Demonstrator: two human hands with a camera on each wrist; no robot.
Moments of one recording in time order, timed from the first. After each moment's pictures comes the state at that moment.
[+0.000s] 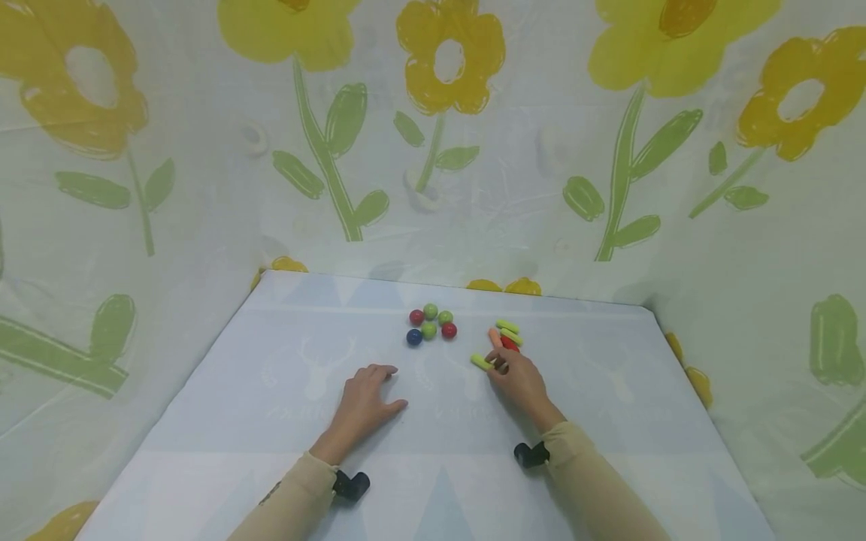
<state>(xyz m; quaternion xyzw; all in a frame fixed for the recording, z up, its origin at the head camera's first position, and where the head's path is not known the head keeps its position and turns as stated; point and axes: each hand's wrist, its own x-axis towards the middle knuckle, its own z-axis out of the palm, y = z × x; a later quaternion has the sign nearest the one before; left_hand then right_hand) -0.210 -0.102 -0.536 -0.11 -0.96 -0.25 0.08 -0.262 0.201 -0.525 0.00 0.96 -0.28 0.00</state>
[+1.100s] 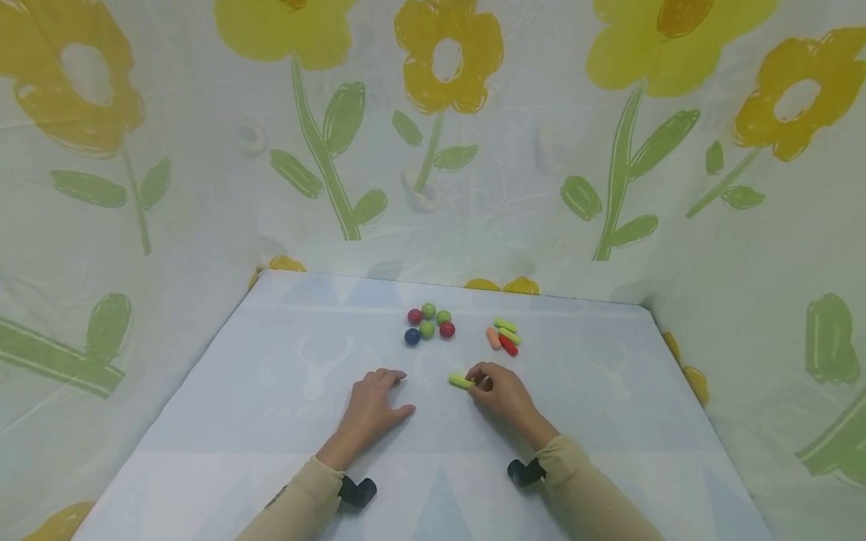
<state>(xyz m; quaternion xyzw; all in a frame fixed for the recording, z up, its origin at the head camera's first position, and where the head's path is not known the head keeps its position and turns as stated) -0.201 -0.087 -0.536 -0.12 -0.96 -0.26 0.07 -0.230 0.179 -0.522 -0.08 0.95 -0.31 0.03</state>
